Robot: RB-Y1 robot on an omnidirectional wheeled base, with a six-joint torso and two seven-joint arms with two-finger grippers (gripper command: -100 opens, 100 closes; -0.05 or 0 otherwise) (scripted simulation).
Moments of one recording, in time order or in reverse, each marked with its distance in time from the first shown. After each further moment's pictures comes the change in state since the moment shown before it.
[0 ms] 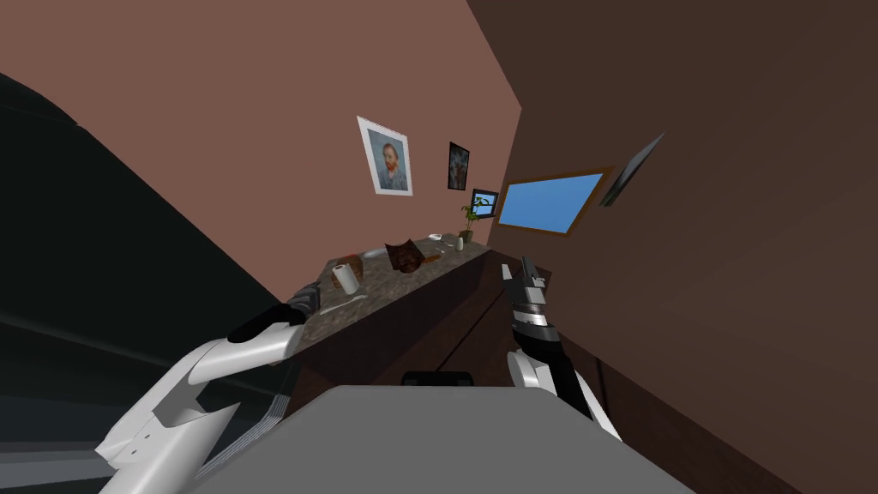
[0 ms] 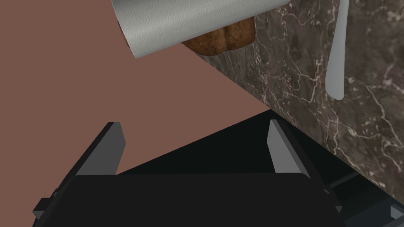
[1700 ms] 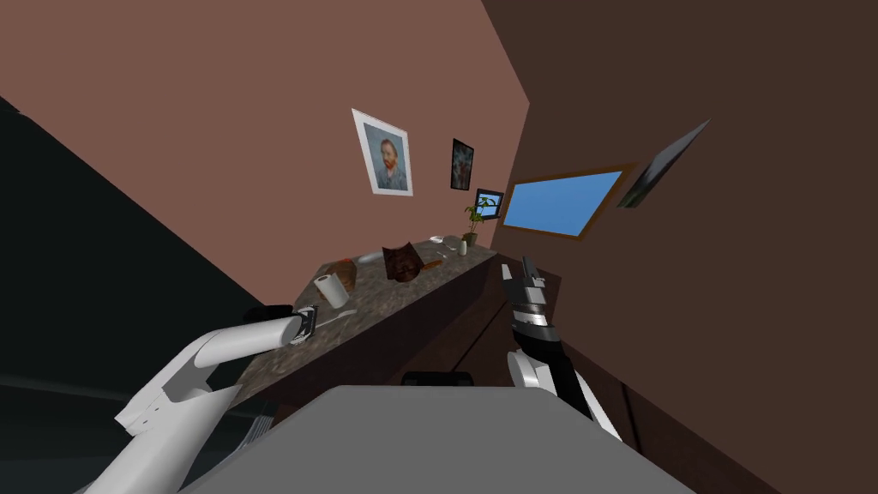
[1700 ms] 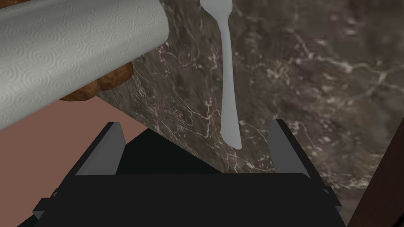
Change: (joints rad) left arm -0.073 0.085 0.026 0.143 0.158 0.472 -0.003; right arm 0.000 0.000 0.000 0.000 0.000 0.000 0.000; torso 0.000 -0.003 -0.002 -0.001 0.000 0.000
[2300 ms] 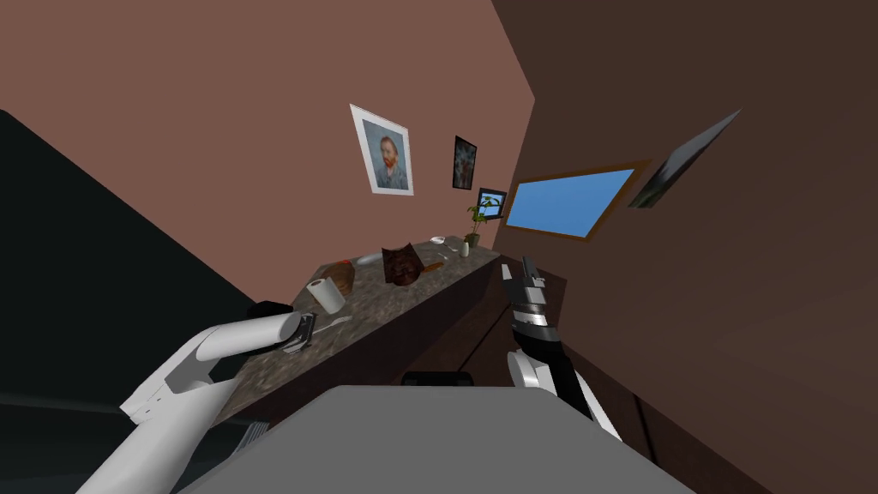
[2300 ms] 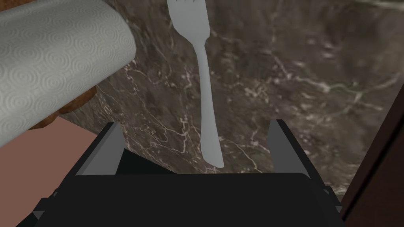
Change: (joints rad) left arm -0.026 0.040 0.002 0.049 0.056 0.162 -0.004; right arm 0.000 0.000 0.000 0.000 0.000 0.000 0.000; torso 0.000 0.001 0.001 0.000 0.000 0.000
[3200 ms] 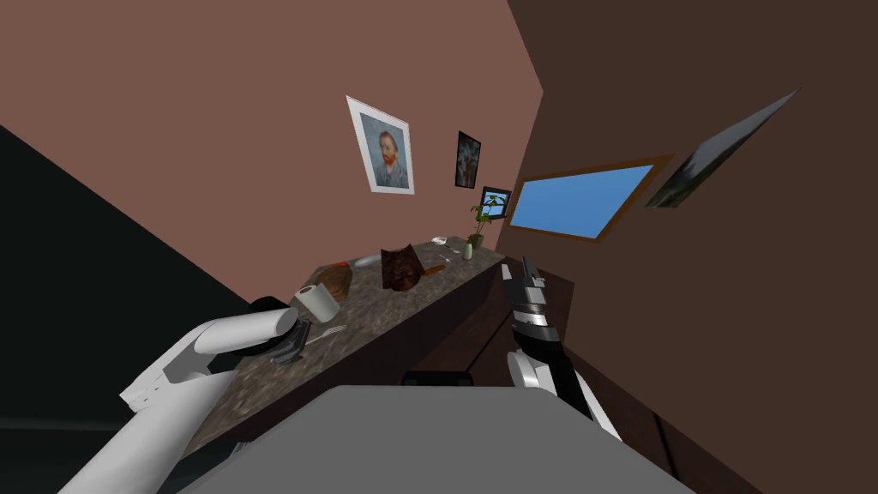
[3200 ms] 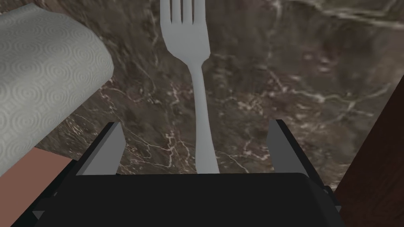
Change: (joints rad) left arm -0.027 0.062 -0.001 0.056 0.062 0.177 -0.006; right arm 0.000 0.000 0.000 0.000 0.000 0.000 0.000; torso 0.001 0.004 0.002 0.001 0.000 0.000
